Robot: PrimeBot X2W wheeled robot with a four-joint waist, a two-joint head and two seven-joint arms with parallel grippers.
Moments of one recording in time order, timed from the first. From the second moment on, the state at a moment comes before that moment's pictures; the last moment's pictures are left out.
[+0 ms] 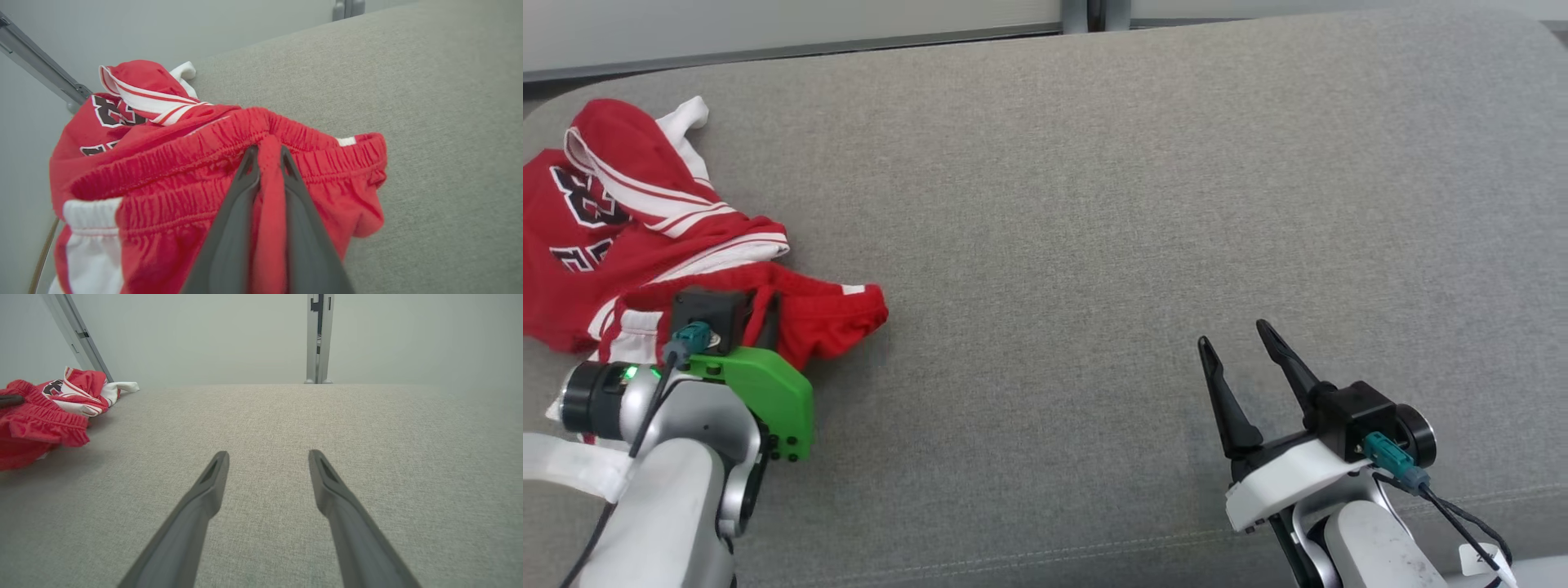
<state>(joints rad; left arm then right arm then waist) -0.37 0.36 -0.31 0.28 -0.29 0.05 0.22 -0.16 -0.05 0.21 0.25 0.13 0.13 -0.26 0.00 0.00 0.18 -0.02</state>
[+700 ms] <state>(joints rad) -0.65 0.16 -0.46 0.50 -0.25 0.02 0.20 -0.17 -0.05 0.24 0.23 0.17 0.13 -0.26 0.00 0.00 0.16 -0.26</state>
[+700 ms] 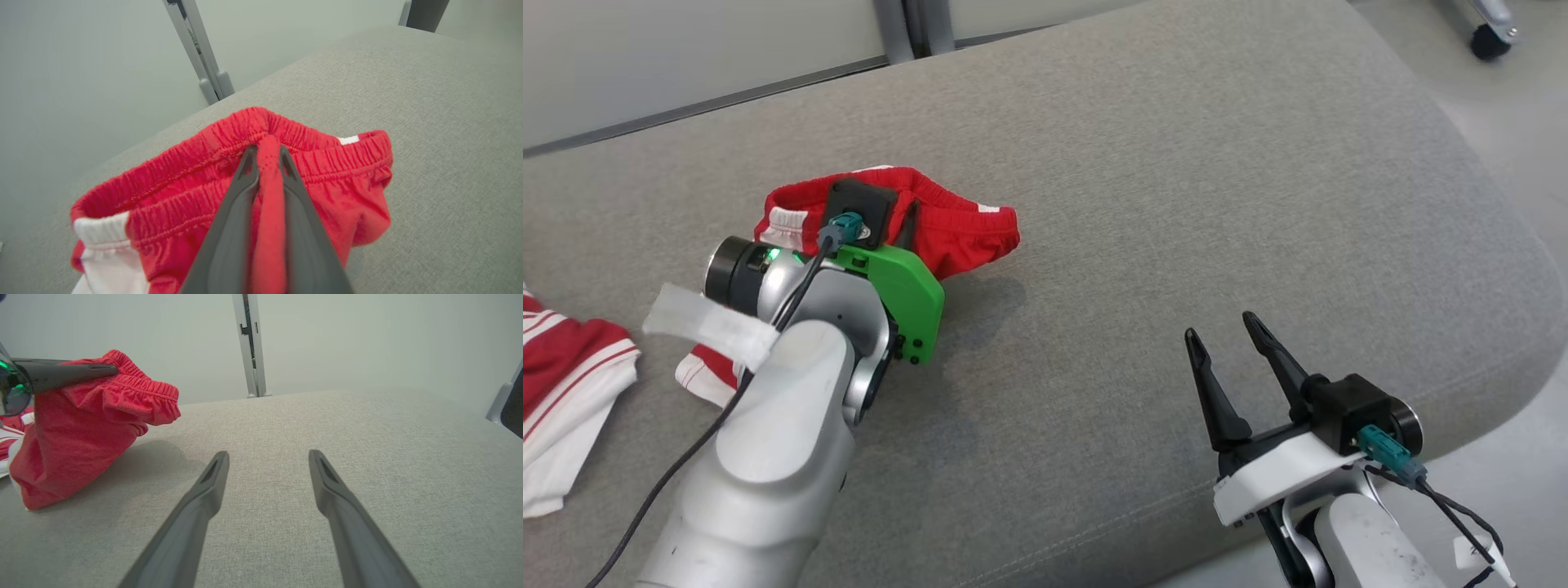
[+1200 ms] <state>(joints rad) -0.87 0.05 -0.56 0.89 -0.24 -0.02 0.05 -0.21 -0.05 0.31 0.22 0.24 0.13 -0.26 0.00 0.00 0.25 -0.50</state>
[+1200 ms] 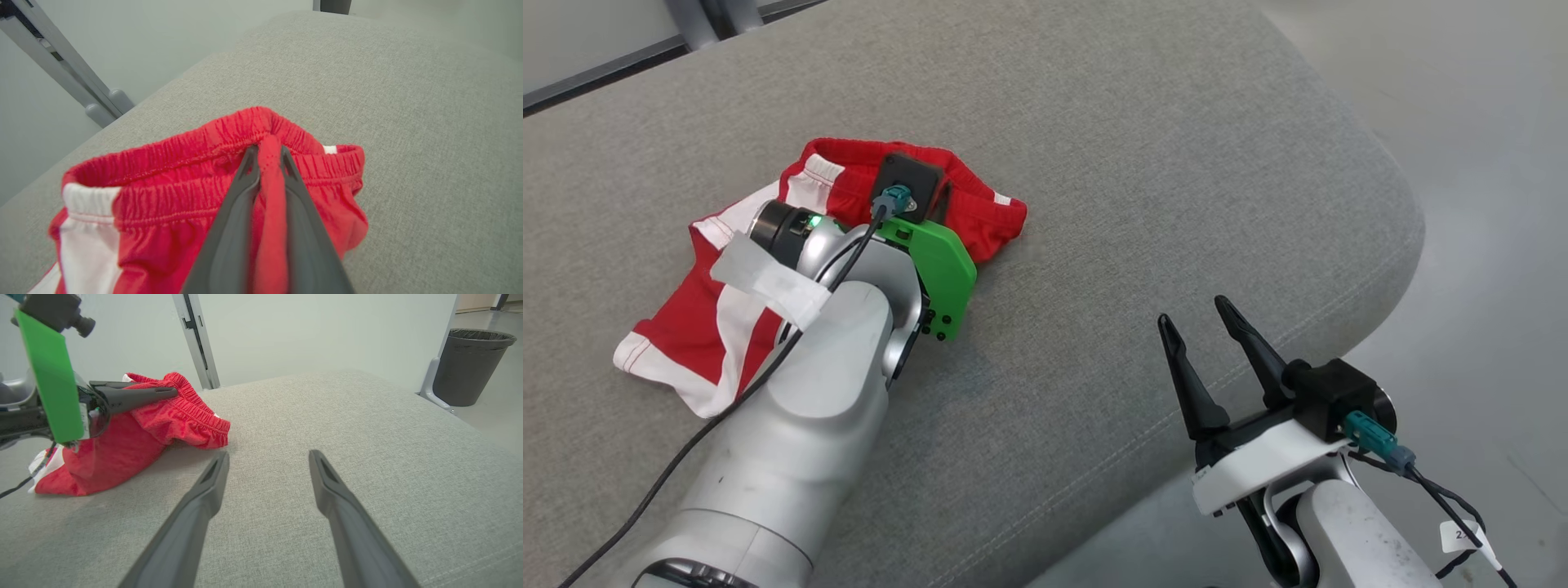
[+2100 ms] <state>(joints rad) -0.77 0.05 -0.93 0.74 -0.61 0.04 -0.20 -0.24 -0.06 0.23 0.30 0.17 0.13 -0.24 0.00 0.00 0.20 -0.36</state>
